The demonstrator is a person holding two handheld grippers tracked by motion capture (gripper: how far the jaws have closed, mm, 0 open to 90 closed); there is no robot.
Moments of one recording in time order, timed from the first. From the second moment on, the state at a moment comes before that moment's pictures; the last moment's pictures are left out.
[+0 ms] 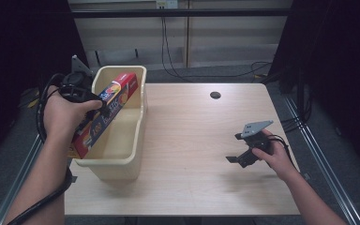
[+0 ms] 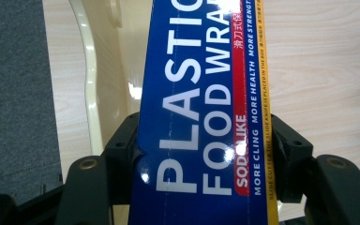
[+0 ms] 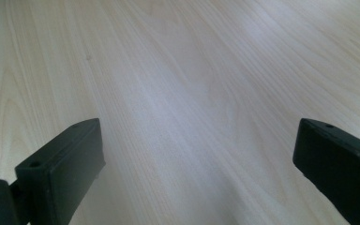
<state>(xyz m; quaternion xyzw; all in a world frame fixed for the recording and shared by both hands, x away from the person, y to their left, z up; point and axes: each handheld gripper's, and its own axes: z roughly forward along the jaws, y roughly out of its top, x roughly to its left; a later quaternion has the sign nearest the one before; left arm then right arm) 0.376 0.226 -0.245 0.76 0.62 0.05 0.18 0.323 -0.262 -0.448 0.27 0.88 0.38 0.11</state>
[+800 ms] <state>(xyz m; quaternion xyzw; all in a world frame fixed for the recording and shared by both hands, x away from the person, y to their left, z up) 0.382 0.220 -0.266 0.76 0.62 0.03 0.17 0.323 -0.262 -0.448 0.27 0.88 0.38 0.11</state>
